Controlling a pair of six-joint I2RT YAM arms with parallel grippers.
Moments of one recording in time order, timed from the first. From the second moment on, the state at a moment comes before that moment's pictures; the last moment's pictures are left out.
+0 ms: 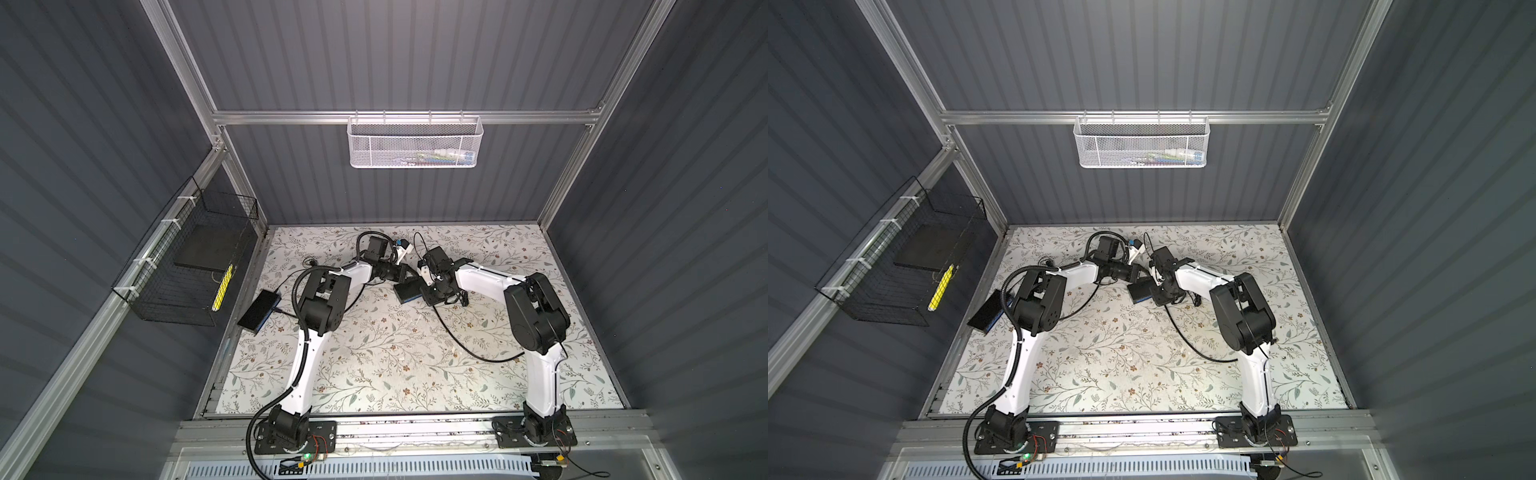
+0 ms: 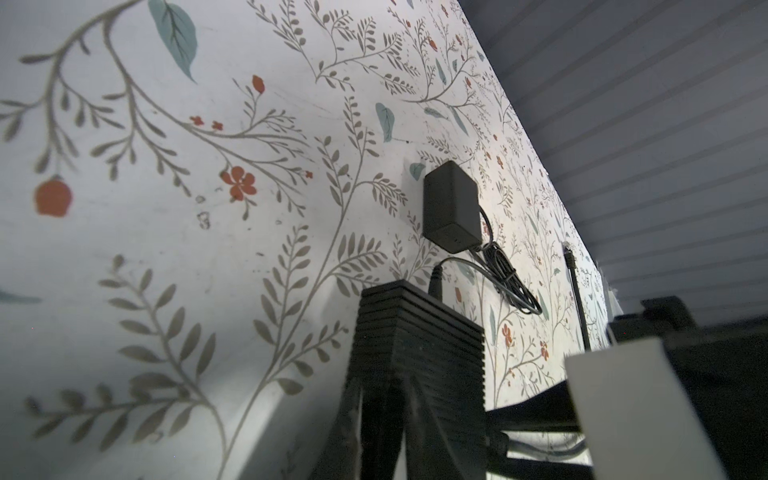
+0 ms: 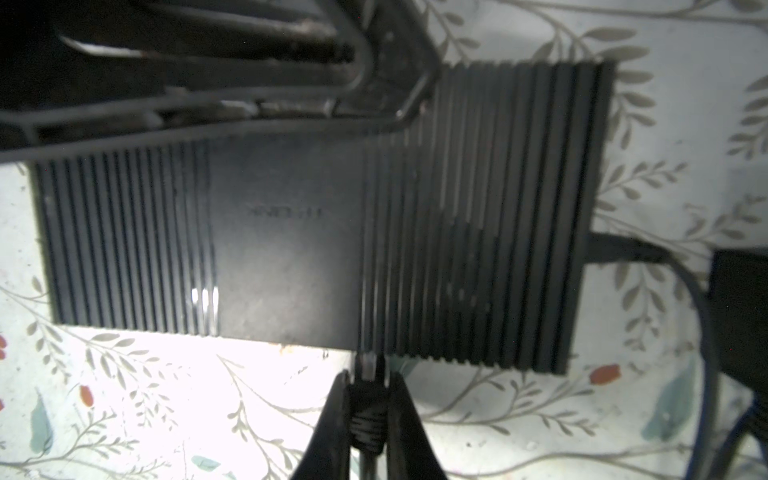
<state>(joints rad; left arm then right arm) -0.44 2.43 1.75 -0.12 0.90 -0.14 0.52 2.07 1.45 -0.61 -0.07 0.09</state>
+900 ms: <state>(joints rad) -0.45 2.43 1.73 -0.05 0.89 -0.15 0.52 2.10 1.51 -0.67 -0.08 0.07</state>
